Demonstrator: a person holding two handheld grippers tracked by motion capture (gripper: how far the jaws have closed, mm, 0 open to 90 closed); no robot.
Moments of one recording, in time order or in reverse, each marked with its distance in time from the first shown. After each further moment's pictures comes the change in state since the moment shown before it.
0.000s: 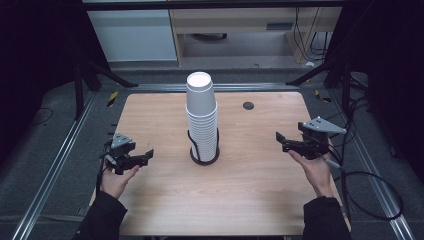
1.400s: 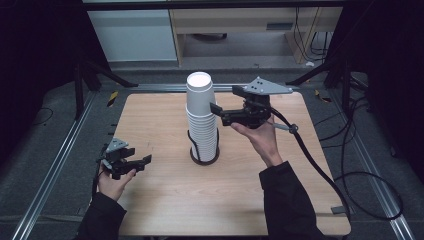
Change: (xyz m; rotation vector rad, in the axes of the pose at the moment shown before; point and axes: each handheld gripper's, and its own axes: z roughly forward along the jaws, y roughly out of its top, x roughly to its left) left arm 0.007 -0.018 0.000 0.046 -0.042 -0.019; right arm 0.127 0.130 0.040 -0.248 0.399 -0.060
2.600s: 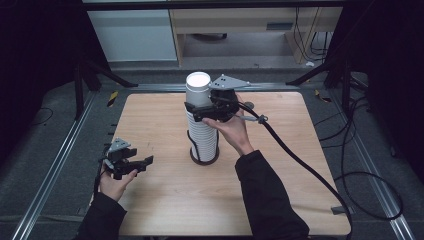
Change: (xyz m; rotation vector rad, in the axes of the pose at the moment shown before) left arm -0.002 0.000 0.004 0.016 -0.014 0.010; right arm 0.014 -0.009 0.075 0.095 -0.003 -0.047
